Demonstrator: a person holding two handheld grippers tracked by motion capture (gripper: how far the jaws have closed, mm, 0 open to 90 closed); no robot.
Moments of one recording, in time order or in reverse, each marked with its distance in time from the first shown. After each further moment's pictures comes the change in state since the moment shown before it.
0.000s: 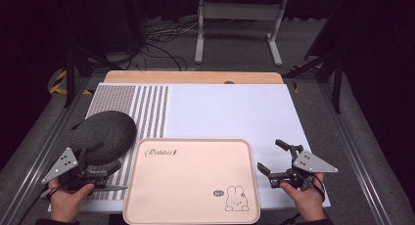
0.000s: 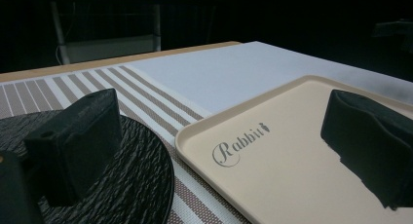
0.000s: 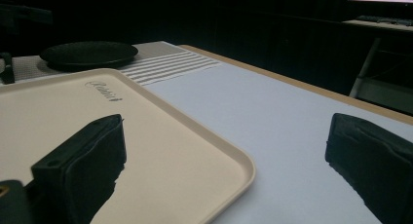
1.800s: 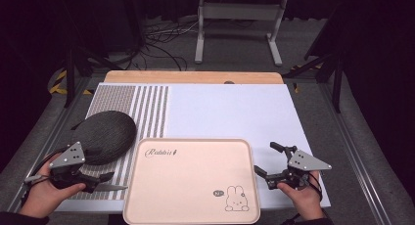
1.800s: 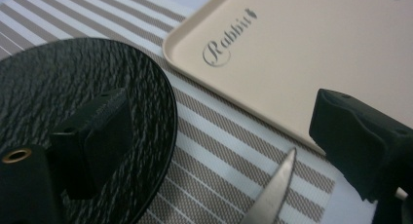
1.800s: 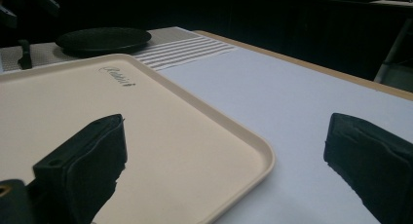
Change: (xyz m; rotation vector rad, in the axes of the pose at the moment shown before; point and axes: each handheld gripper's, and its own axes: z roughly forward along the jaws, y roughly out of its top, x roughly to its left) left arm 0.011 0.039 -0.008 0.546 -0.124 0.199; right arm 0.000 -0.007 0.009 0.052 0.062 0.018
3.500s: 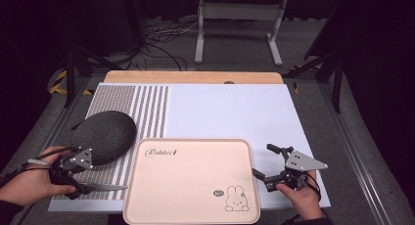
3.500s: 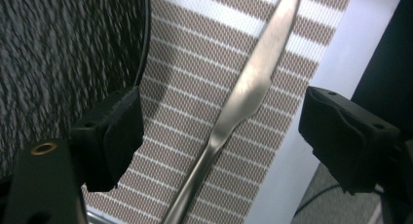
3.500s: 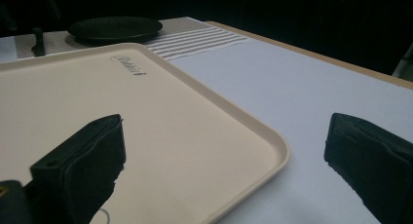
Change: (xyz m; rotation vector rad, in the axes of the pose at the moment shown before) left arm 0.014 0.012 -0.002 0.639 -0.107 0.193; right arm 0.002 -0.003 0.004 0.033 0.044 -0.015
